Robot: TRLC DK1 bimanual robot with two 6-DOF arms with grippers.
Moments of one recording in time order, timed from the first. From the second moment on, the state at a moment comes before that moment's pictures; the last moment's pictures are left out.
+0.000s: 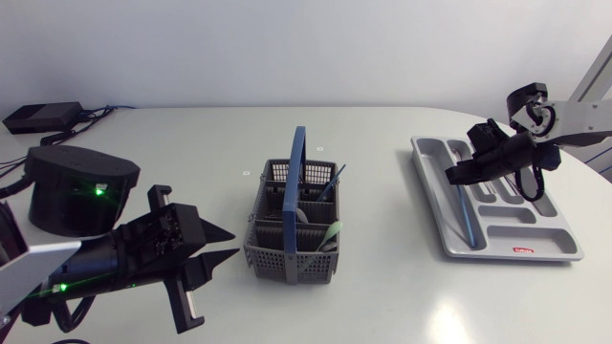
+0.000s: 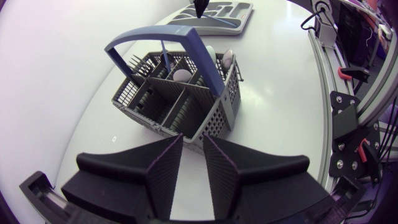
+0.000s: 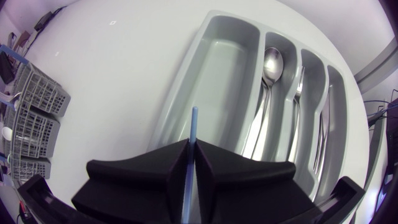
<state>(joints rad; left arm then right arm) -0.65 0.96 0.58 -0.36 0.12 0.60 -0.21 1.90 1.24 -0.46 -0.25 -0.39</state>
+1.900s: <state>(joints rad) -0.66 0.93 0.51 -0.32 0.11 0.60 0.40 1.66 1.07 -0.23 -0.35 -0.10</state>
